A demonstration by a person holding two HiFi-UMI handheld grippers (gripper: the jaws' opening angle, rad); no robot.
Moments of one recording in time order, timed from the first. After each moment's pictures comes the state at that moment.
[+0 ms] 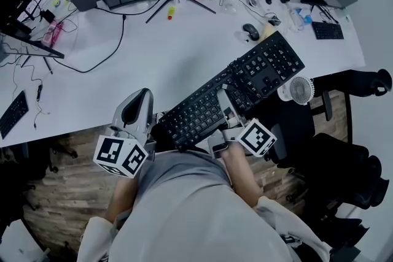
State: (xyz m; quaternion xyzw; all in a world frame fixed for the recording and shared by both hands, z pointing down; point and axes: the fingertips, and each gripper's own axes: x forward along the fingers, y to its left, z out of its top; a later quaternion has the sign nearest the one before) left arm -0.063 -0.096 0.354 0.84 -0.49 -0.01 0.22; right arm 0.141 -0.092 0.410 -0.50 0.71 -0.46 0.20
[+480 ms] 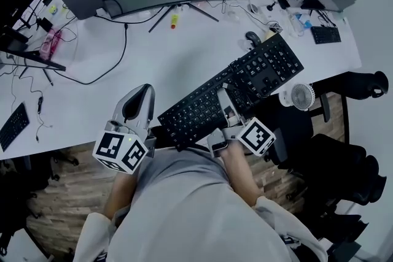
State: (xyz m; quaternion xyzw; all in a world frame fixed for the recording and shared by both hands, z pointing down) left arm -0.091 -0.159 0.349 0.86 -0.46 -0.01 0.22; right arm 0.111 -0.143 0.406 -0.52 0.69 -0.46 0.20
